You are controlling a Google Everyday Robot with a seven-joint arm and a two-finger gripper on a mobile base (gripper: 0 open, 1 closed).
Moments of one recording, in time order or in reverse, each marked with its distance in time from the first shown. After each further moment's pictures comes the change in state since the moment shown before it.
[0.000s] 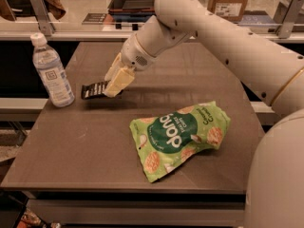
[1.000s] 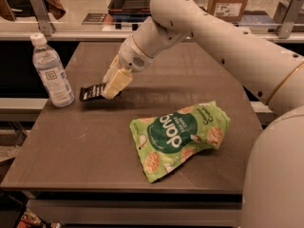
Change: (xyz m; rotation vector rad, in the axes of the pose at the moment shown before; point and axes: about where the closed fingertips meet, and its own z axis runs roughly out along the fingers) arm -0.003 0.004 0.008 -0.017 0.015 0.006
